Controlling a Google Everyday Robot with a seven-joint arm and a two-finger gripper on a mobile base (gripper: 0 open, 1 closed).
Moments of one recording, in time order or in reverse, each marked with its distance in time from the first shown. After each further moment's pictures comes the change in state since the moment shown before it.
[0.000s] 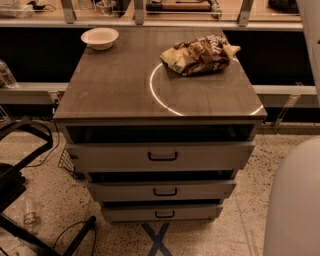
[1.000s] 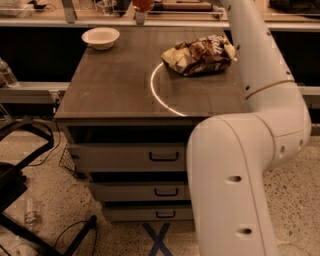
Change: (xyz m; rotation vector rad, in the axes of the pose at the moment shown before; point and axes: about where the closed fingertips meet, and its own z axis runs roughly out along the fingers) arm 0.096 -0.017 0.109 -0.005 0.119 0.013
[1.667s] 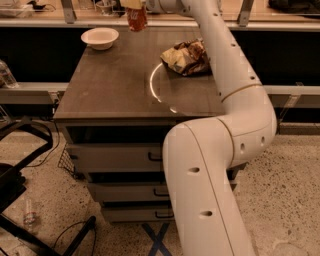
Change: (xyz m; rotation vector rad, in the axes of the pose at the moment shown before) arm 0.079 -0.010 0.060 0.061 0.130 0.039
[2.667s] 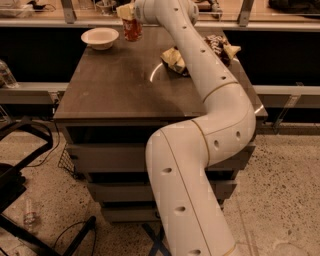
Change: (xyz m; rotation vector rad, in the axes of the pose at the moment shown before) arm 0.056 -0.024 0.059 0.191 0.081 0.144
